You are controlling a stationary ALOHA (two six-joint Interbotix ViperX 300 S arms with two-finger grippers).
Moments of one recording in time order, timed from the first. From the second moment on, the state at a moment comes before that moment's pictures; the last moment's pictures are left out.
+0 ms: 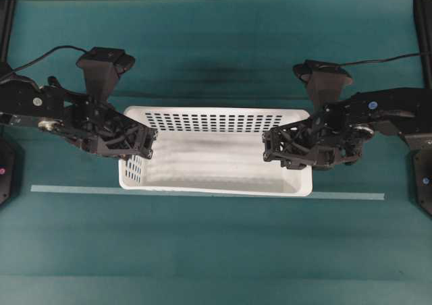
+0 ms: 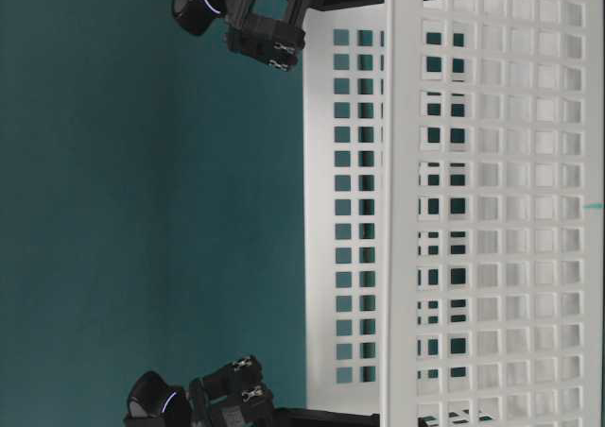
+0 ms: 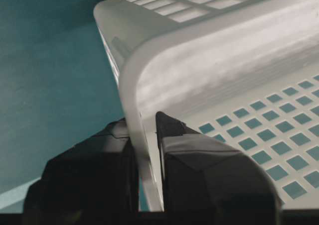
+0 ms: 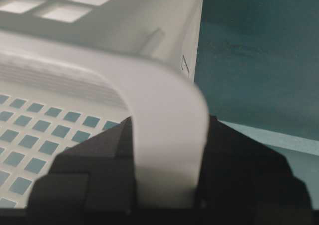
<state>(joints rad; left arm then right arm) 0.12 -0.17 0.72 0.02 0.62 -1.19 -0.10 -0.09 0.70 0.17 0.64 1.27</state>
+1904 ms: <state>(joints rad) 0.12 -0.17 0.75 0.03 0.53 -1.06 -0.15 -0.10 0.75 0.17 0.58 1.13</state>
